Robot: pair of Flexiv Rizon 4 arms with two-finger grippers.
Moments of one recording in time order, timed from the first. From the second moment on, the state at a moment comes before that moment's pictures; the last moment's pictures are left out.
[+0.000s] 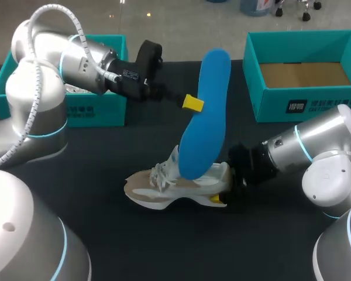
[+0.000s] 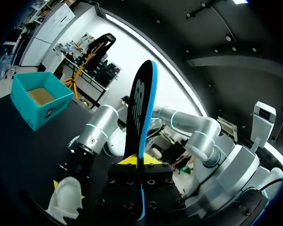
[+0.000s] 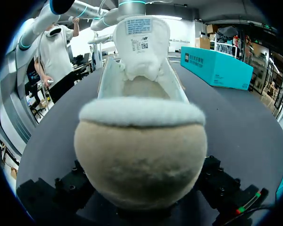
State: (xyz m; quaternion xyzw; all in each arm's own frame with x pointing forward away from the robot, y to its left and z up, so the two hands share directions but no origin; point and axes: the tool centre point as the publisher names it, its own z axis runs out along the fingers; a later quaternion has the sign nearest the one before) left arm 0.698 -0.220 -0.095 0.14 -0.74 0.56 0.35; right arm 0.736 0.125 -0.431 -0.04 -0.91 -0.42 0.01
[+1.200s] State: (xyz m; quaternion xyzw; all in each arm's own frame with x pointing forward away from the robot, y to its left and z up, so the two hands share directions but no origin) left arm 0.654 -0.189 0.010 0.17 -0.64 0.65 0.38; right arm 0.736 0.125 -0.431 -0.04 -0.91 -0.42 0.01
